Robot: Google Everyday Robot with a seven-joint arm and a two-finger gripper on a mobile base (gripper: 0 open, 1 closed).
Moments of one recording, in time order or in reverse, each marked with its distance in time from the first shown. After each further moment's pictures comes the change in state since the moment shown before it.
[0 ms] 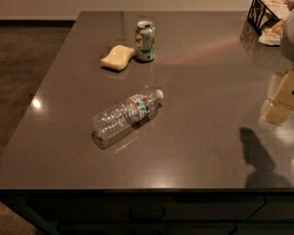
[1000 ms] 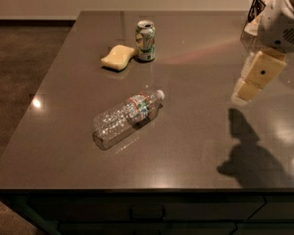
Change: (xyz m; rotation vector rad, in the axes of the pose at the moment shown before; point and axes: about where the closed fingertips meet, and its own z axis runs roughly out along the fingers) arm -0.021 -0.047 0.026 0.029 -0.074 0.085
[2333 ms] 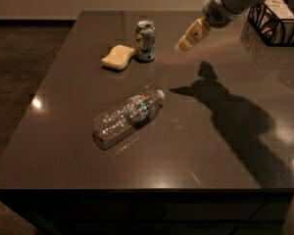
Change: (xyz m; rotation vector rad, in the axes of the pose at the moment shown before) arm -0.092 -0.164 0.119 0.115 -0.230 0.295
